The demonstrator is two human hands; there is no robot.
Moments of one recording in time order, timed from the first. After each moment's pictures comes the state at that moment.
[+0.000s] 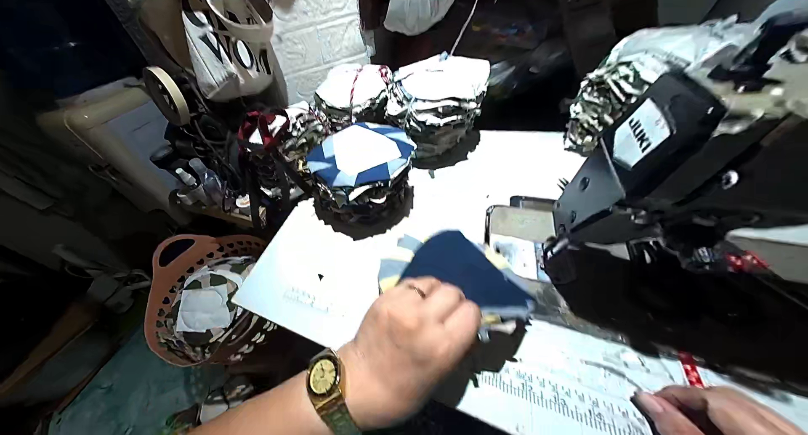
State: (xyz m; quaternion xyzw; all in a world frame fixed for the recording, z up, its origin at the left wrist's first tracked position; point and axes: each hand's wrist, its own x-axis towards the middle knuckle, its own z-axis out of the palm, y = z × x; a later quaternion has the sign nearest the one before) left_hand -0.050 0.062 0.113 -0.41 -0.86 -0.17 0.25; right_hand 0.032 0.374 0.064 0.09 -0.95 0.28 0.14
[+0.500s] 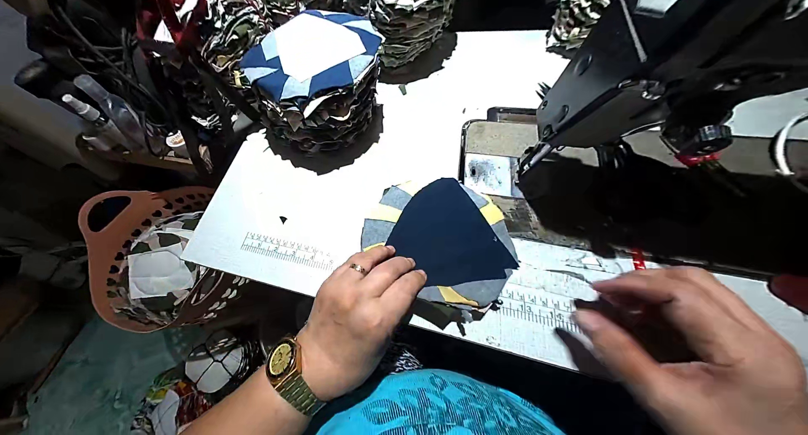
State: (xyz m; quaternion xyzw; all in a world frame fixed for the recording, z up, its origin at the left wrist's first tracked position) left_hand -0.015 0.040 0.063 -0.37 -0.87 -0.23 0.23; right_hand 0.038 0.356 0.072 0.13 -0.92 0.32 0.19
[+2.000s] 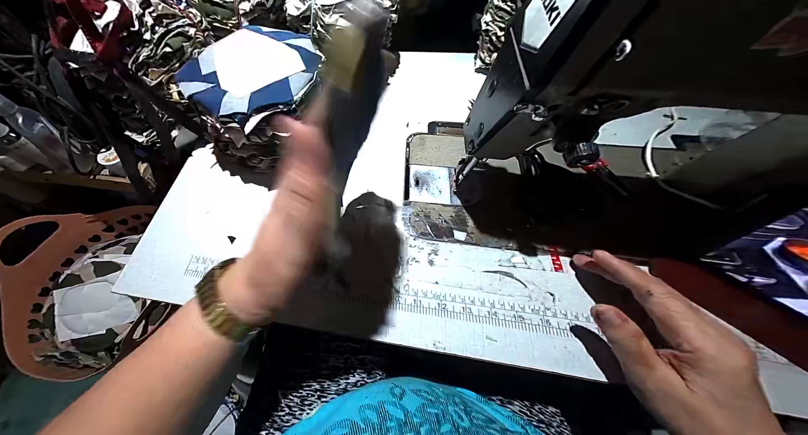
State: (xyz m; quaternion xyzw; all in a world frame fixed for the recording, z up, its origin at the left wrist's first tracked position) left_hand -0.075 0.054 0.139 -0.30 -0.70 -0.64 0.07; right_hand 0.055 0.412 0.058 0.07 -0.93 0.30 0.21
